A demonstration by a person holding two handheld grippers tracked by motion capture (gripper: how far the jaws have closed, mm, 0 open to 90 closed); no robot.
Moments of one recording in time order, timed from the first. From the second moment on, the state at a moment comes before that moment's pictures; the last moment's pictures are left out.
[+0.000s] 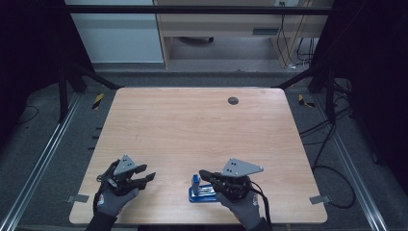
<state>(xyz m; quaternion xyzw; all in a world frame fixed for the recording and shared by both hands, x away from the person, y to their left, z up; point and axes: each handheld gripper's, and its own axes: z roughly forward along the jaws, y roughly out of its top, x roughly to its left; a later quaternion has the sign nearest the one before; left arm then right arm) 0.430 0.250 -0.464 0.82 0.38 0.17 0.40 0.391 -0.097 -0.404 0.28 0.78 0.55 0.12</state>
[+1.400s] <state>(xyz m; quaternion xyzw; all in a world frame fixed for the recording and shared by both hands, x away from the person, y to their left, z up) 0.430 0.250 -0.465 0.82 0.37 0.17 0.40 0.395 -0.099 -0.419 0.29 0.81 0.49 0.12</state>
